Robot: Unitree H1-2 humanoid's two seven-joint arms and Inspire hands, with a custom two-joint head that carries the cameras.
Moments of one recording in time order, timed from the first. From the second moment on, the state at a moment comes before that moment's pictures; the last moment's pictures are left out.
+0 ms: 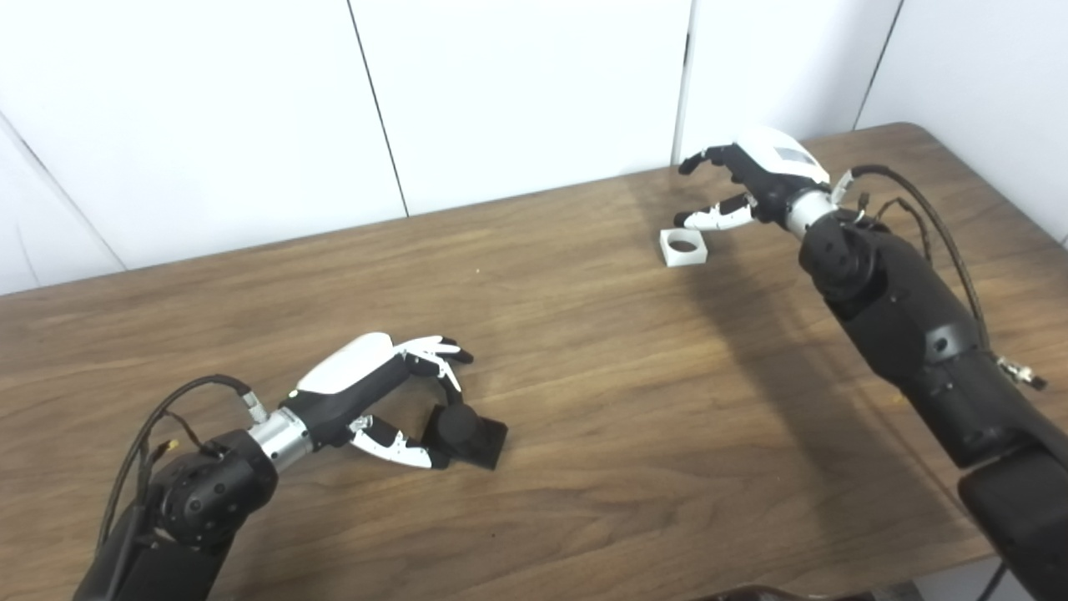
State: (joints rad) left arm -0.44 0.44 -0.40 0.22 0.39 -0.34 -0.43; right arm -0.64 -0.57 0.23 0.37 -0.64 0.16 0.20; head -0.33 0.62
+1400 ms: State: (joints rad) left arm -0.43 0.44 -0.40 0.21 0.39 -0.33 -0.43; right arm -0.68 -0.63 0.34 0.47 -0.62 0.12 0.45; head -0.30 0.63
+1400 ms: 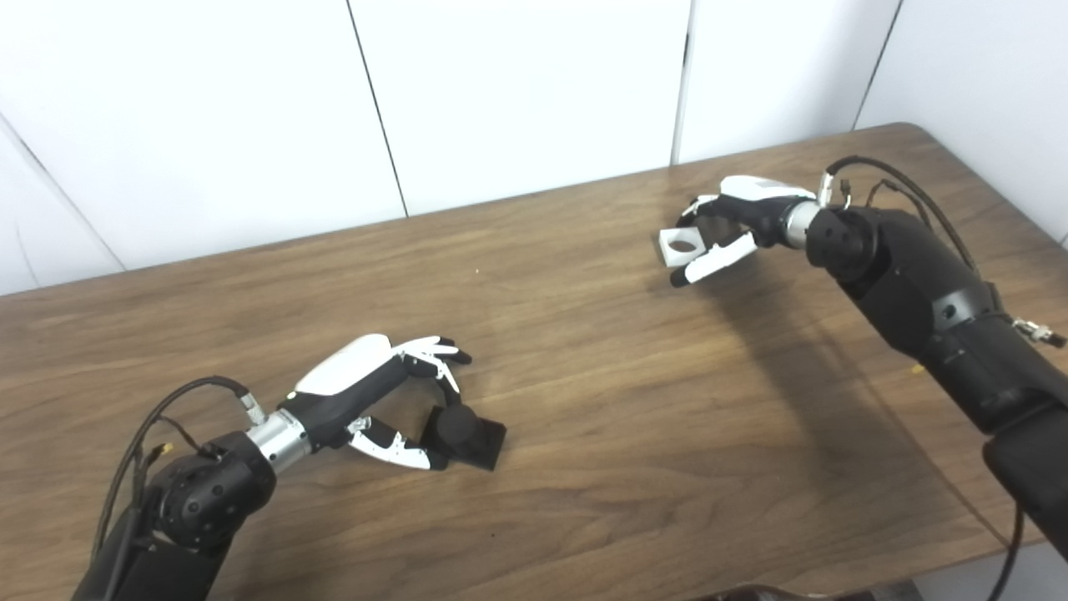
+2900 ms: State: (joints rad) left arm -0.42 0.45 -0.39 0.19 0.39 -0.32 -0.43; right arm -0.71 -0.58 0.37 0.59 -0.66 0.07 0.22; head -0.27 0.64
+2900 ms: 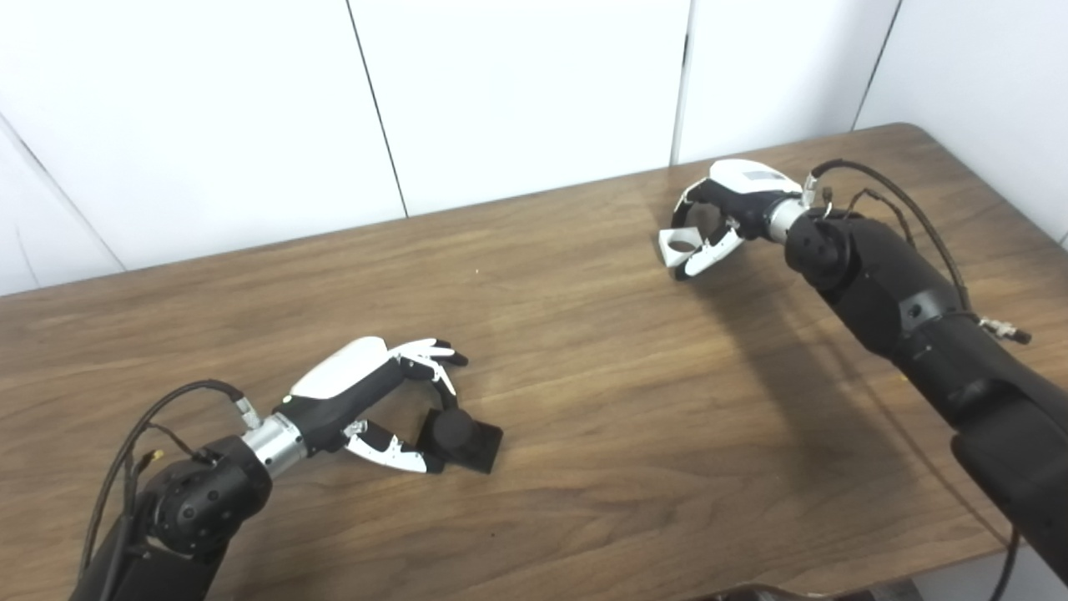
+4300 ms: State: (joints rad) left arm -0.42 0.46 -0.39 0.17 0.38 -0.31 -0.44; right arm -0.50 -0.53 0.26 0.32 -0.65 0.06 0.02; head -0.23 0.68
